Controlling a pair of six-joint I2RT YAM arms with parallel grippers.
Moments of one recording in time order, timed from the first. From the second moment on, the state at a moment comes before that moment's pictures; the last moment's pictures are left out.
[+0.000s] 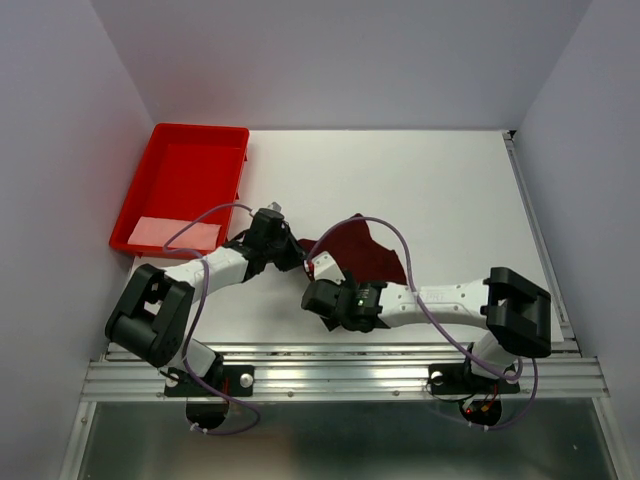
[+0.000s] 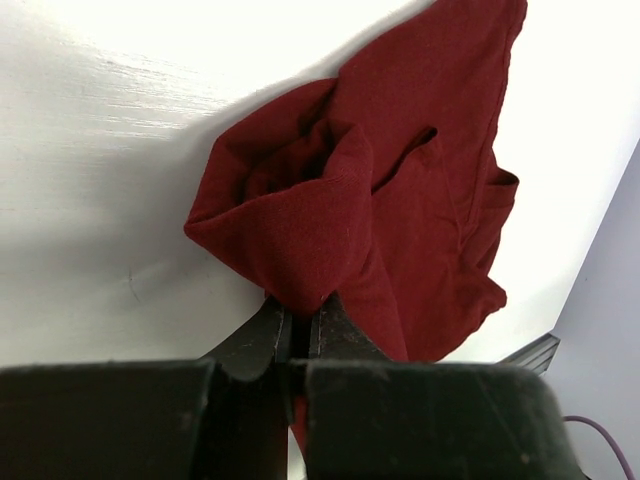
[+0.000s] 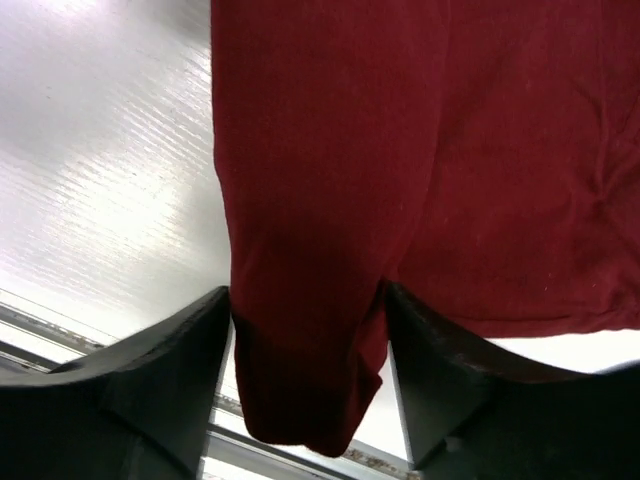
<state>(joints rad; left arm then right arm) -0.51 1.46 0.70 -0.01 0.18 -0.97 1.28 1.63 1.05 -0.53 0.56 0.55</state>
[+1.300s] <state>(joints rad) -0.51 1.30 0.86 -0.19 0.10 -0.86 0.97 1.15 0.51 -0.06 0.09 0.71</state>
